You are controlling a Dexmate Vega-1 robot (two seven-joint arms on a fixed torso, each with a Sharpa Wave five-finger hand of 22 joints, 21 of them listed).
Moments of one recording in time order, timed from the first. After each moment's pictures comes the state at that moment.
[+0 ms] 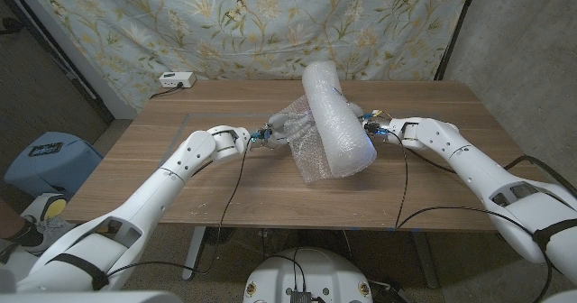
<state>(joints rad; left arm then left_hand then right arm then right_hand) 0.70 0.47 0.39 -1.50 -1.33 0.63 0.05 1.20 0.14 0.49 -0.17 0.22 0.88 0.05 0.41 0.29 0.90 -0.11 0.58 0.55 1.15 -0.21 0.37 0.31 0.92 -0.08 0.66 0.21 -0.51 -0.49 -0.46 -1.13 1.06 -0.57 0.64 0.88 -0.05 -0.23 -0.05 0.35 0.62 0.11 0.27 0.38 0.72 -0.01 0.85 0.55 1.00 -0.10 0.32 0.79 0.74 -0.07 0.52 0.19</state>
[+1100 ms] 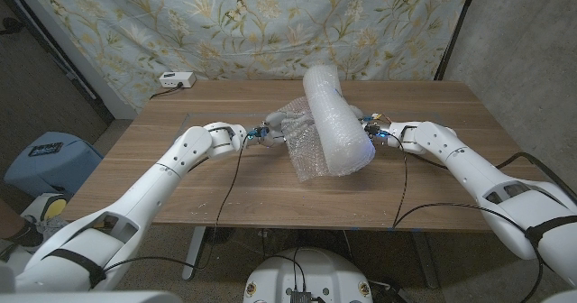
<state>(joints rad) 0.68 0.49 0.39 -1.50 -1.32 0.66 0.04 1.20 0.14 0.50 -0.16 0.22 0.89 0.05 0.41 0.29 0.90 -0.11 0.58 0.57 1.15 -0.22 0.36 0.33 0.91 -0.08 0.70 0.21 -0.49 -0.46 -0.45 -1.05 1.07 -0.58 0.73 0.91 0.04 -0.29 0.01 0.33 0.59 0.15 0.24 0.38 0.67 0.03 0.79 0.53 0.98 -0.12 0.25 0.77 0.70 -0.02 0.51 0.19</state>
